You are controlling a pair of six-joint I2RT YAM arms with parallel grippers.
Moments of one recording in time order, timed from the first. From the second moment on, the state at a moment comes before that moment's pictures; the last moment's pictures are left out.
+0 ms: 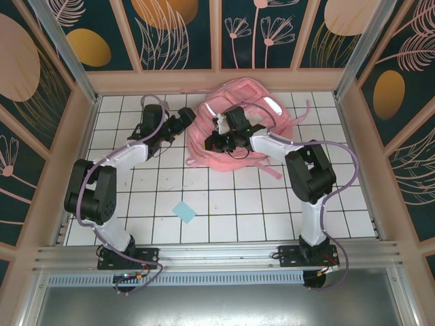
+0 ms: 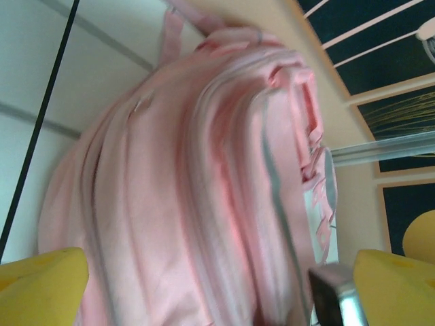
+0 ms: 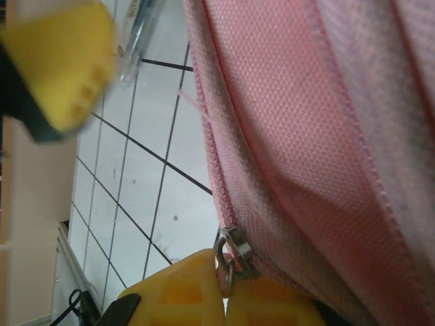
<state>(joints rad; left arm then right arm) -0.29 1.71 1.04 0.16 0.32 -0.98 0.60 1.98 1.41 -0.23 -0.61 0.59</state>
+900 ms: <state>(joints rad) -0.34 1.93 1.01 0.35 0.37 -1.10 0.57 1.79 1.22 -0.77 -0.09 0.36</state>
